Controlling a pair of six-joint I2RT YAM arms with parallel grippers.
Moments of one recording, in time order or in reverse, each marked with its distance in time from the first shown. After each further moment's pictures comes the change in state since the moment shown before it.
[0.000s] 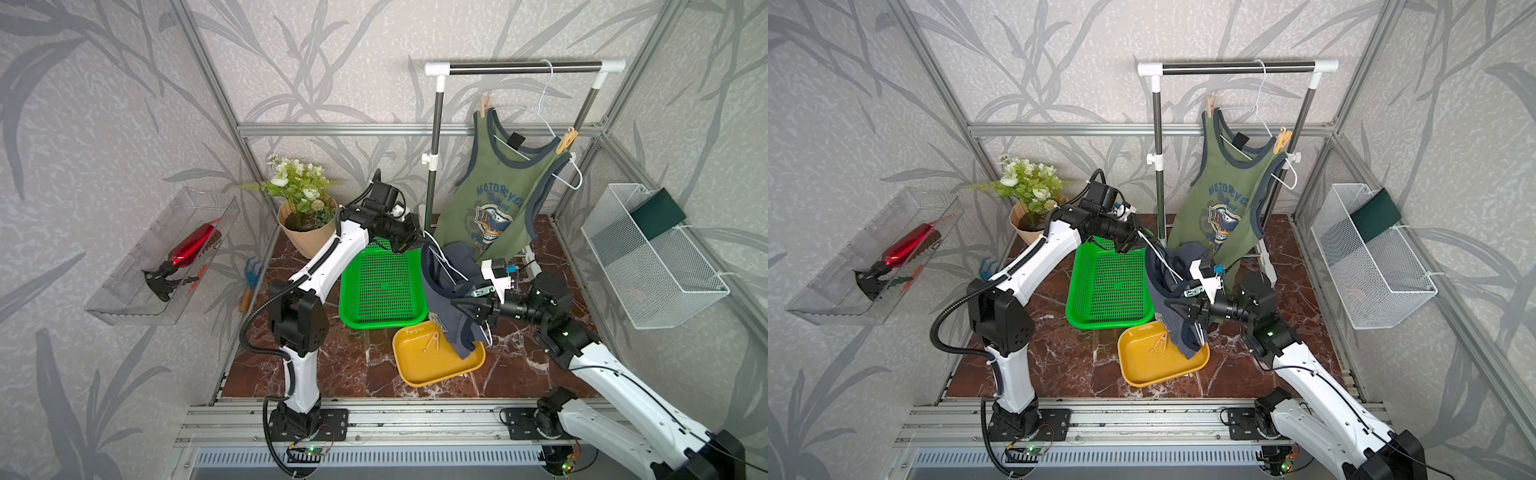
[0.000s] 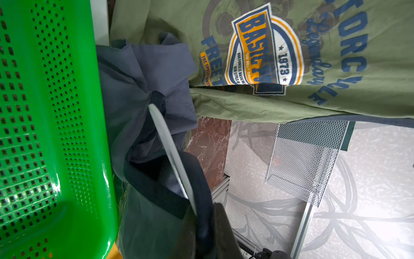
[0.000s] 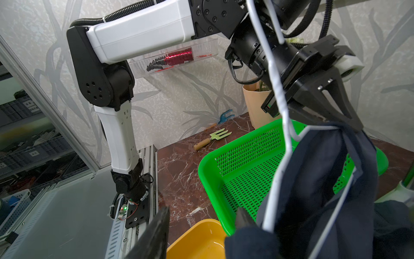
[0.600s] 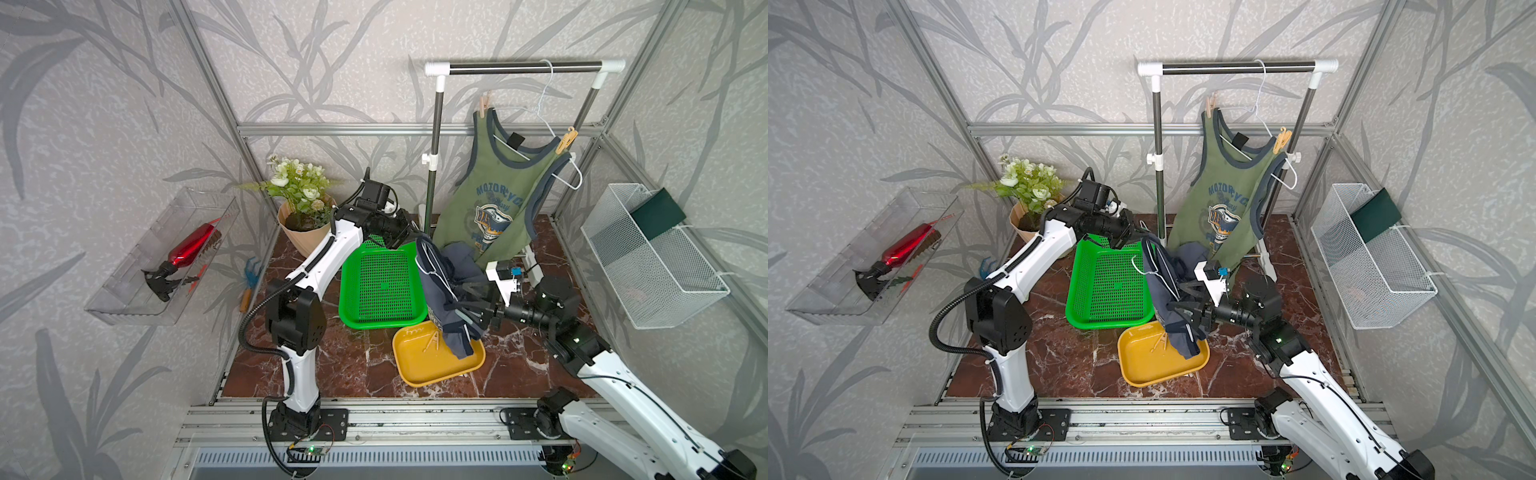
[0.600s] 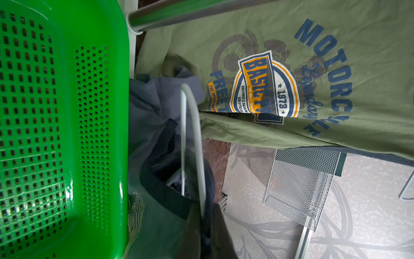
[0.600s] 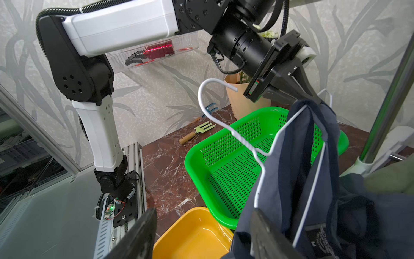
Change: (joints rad) left arm 0.039 -0.001 -0.020 0.066 -0.045 -0.046; right arm -0.001 -0.082 0.026 -0.171 0.100 -0.060
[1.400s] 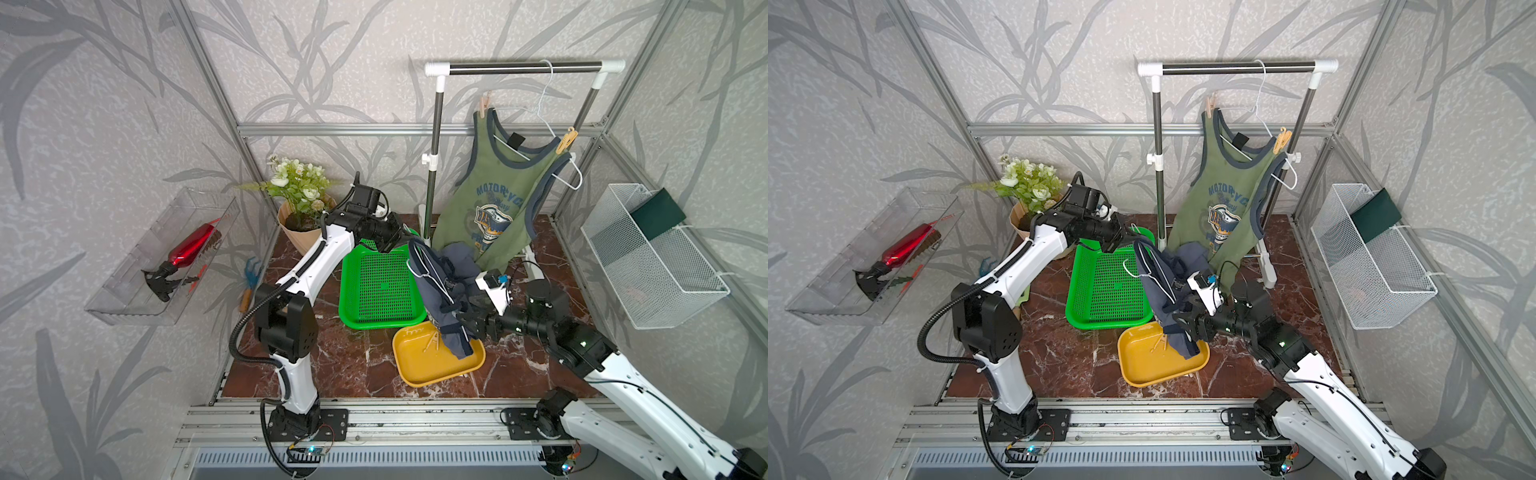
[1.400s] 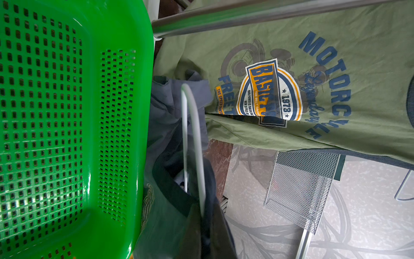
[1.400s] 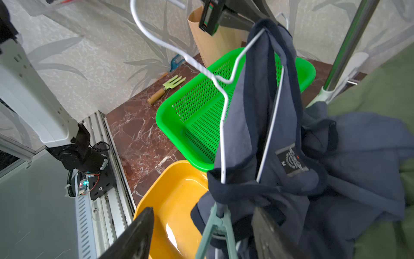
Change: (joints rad) left arm 0.051 -0.087 -0.133 0.041 0.006 -0.002; right arm 0.125 -0.013 0.082 -0.405 0.314 -0.058
